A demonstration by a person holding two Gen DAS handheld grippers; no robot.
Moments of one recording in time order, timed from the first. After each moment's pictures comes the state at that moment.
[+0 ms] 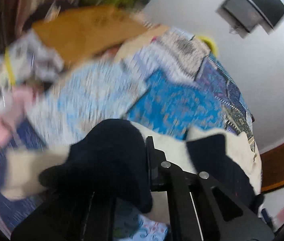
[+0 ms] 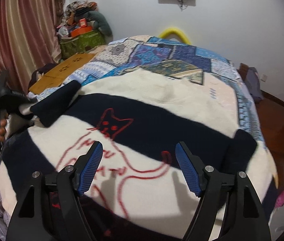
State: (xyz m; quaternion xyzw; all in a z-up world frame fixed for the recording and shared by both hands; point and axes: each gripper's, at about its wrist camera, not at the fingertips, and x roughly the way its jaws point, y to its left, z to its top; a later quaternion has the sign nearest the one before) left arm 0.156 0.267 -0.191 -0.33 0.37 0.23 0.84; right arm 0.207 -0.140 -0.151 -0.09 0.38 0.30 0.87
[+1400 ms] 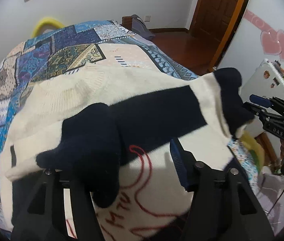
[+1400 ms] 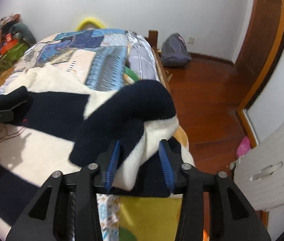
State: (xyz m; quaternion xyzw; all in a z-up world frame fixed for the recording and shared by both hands) left arm 0.286 -0.095 -0.177 0.02 0.49 -0.16 0.86; right arm 0.216 -0.338 -0.154 -0.06 0.43 0.07 0.90
